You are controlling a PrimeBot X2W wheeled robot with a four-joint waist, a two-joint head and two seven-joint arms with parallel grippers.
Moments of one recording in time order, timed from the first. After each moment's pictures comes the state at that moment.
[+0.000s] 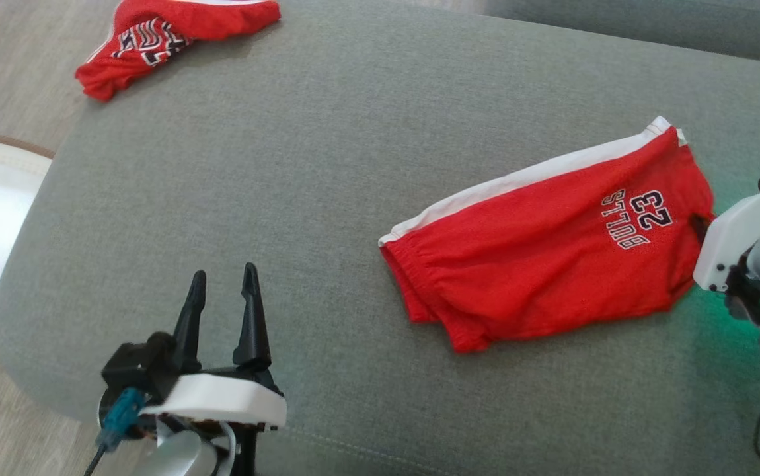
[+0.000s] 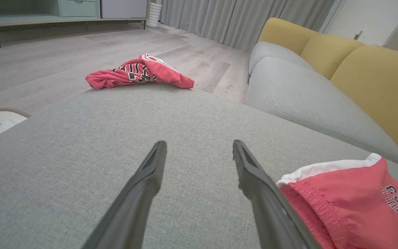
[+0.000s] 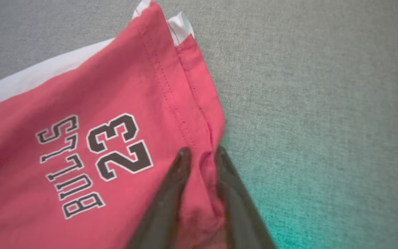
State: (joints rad) left arm -0.17 0.37 -0.68 -0.01 -0.84 0.44 -0.25; right arm -0.59 -0.34 0.06 0.82 0.34 0.12 0.48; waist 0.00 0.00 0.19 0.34
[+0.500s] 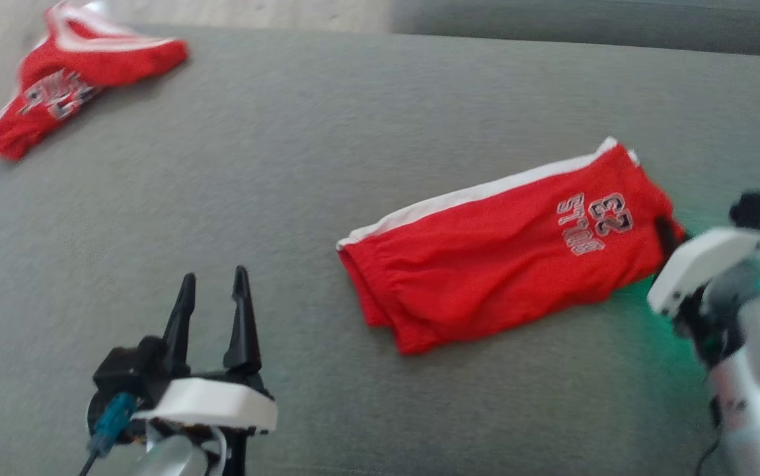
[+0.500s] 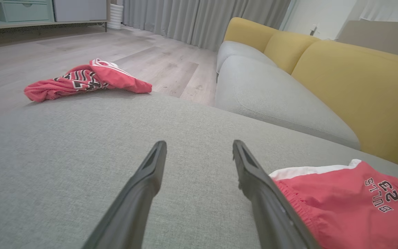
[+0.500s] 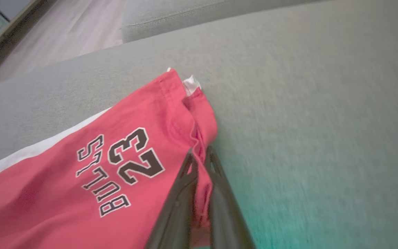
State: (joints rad) left arm -0.16 0.39 -0.67 -0.02 -0.83 0.44 -0.25; right arm -0.47 -0.20 -0.02 0.71 0.36 0.12 0.27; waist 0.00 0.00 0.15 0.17
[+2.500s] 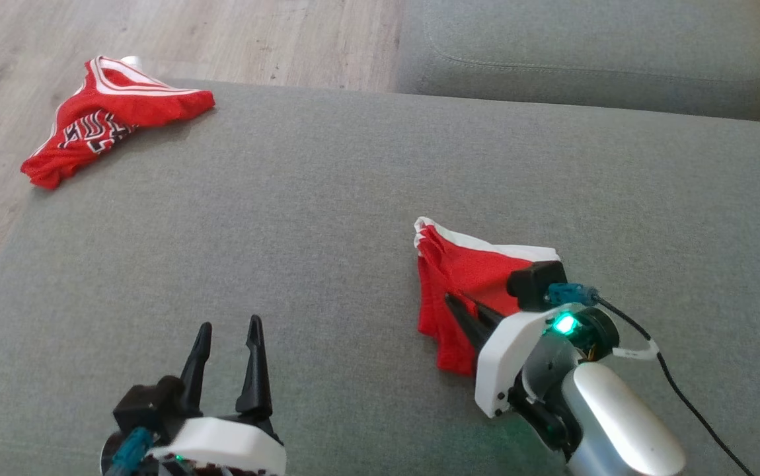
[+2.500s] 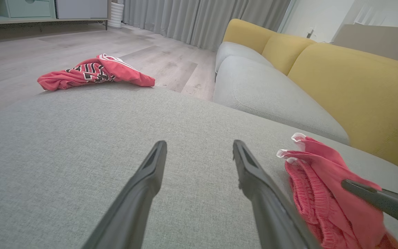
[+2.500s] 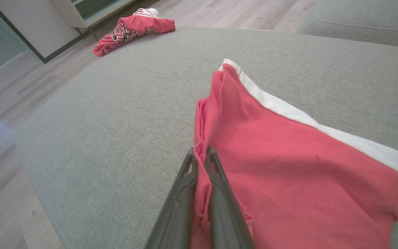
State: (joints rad) left arm -0.07 0.39 -0.70 -0.01 -0.84 0.44 -0.23; right arm -0.27 -0.05 0.45 0.40 0.34 0.12 0.30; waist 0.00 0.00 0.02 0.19
